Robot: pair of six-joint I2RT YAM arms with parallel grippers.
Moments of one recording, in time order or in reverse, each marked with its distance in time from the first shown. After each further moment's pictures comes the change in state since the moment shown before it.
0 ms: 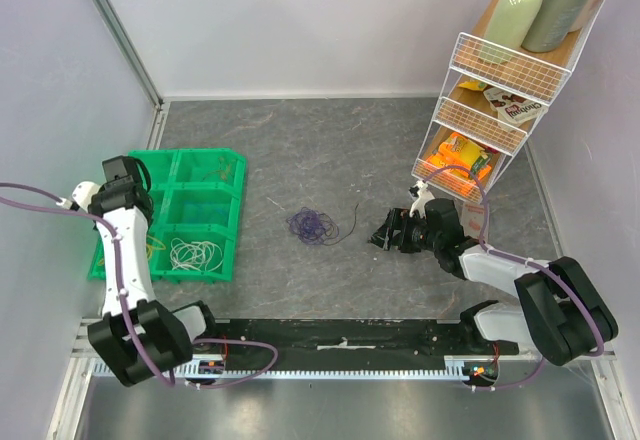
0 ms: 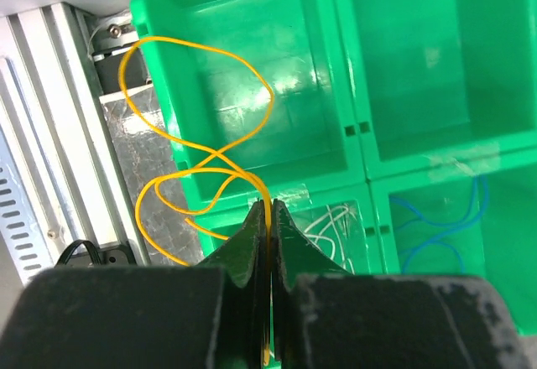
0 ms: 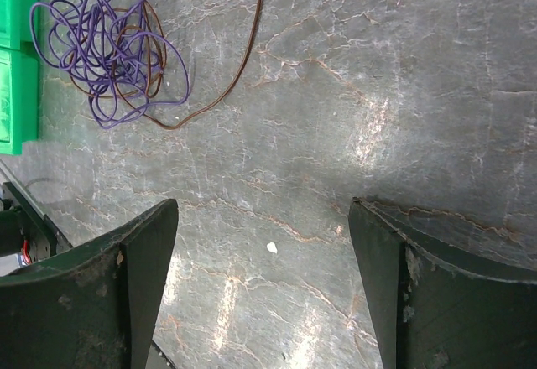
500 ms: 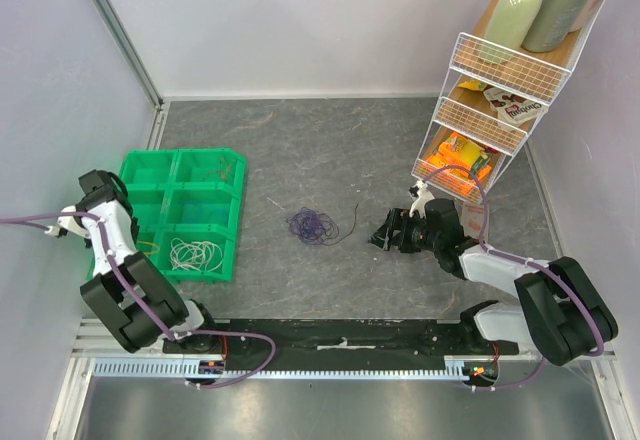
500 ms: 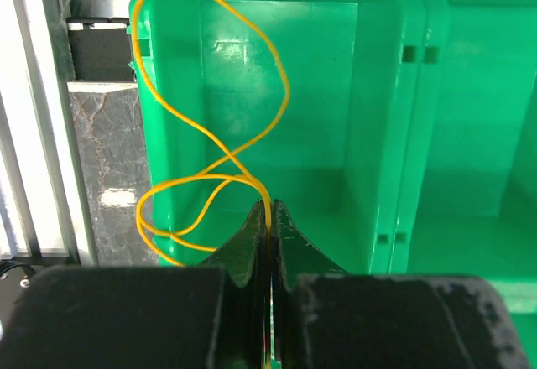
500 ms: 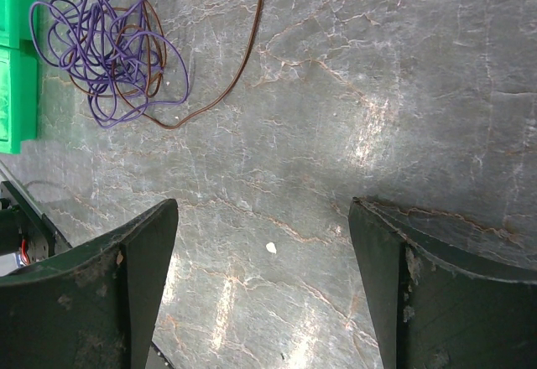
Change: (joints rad) left arm 0.226 0.187 -0.070 0.159 0.098 -0.073; right arm 0.000 0.000 0.000 0.001 -0.001 -0.008
